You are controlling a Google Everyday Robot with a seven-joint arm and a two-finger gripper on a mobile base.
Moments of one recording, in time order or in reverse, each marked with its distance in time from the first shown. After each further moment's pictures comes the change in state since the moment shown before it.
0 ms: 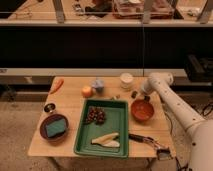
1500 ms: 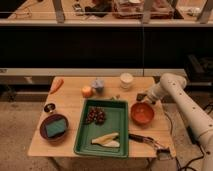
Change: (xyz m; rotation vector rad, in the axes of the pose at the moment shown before) arm -0.033 -0.053 -0.044 0.172 0.074 -0.065
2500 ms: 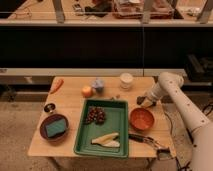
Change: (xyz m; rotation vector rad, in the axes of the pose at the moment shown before) arm -0.015 0.013 0.022 0.091 -0.066 -0.015
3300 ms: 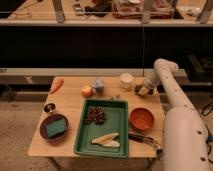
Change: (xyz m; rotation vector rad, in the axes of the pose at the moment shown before) arm 0.048 0.068 -0.013 -0.029 -0.010 0.017
